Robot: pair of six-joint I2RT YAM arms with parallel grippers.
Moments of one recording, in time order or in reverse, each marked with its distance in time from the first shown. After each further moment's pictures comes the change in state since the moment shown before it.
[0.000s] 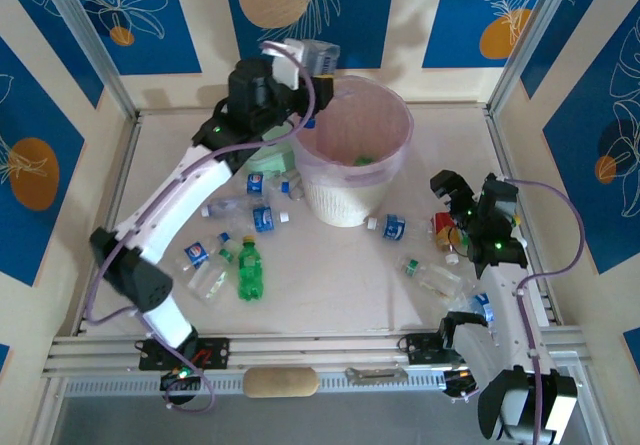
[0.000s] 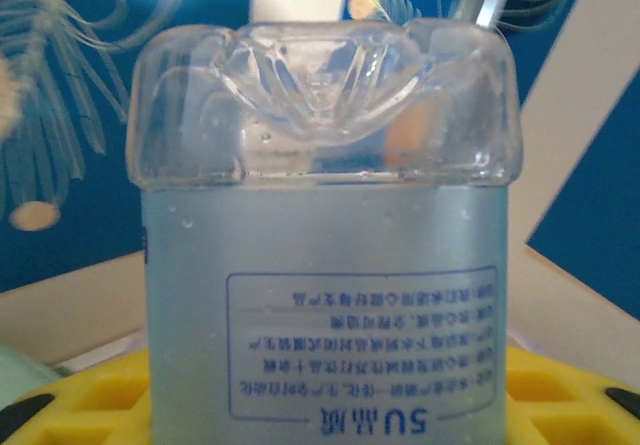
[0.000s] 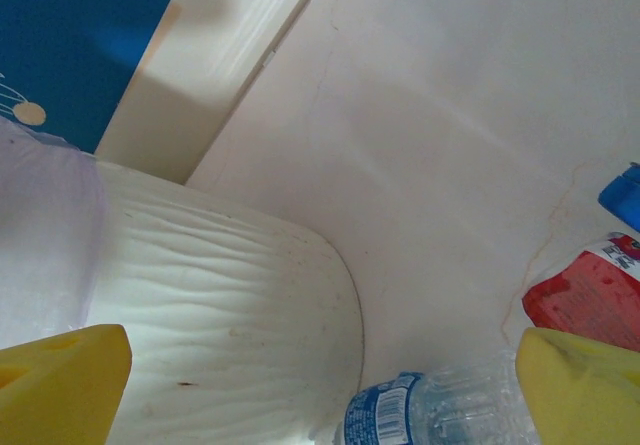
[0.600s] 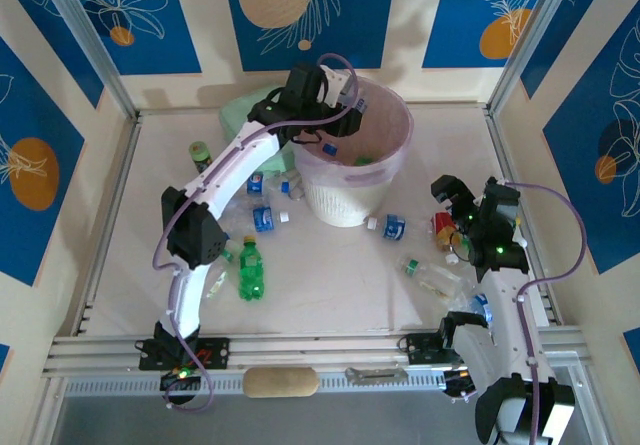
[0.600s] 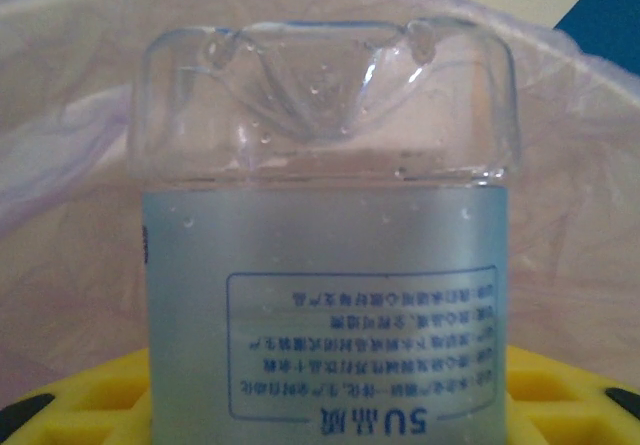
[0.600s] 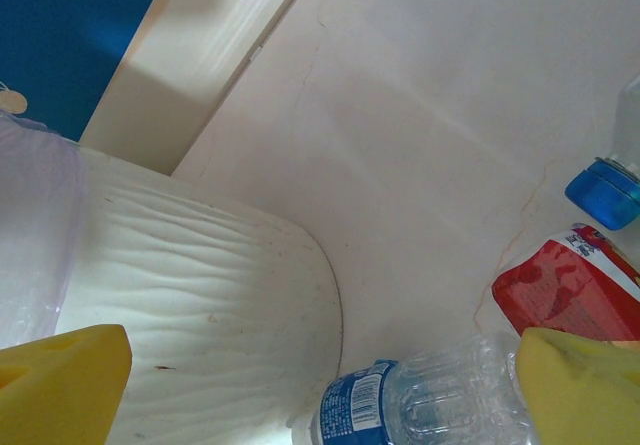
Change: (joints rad) left arm 0.000 0.399 0.346 -0.375 0.167 0.020; right arm -0.015 -0.028 -0.009 -0.040 0.000 -0.039
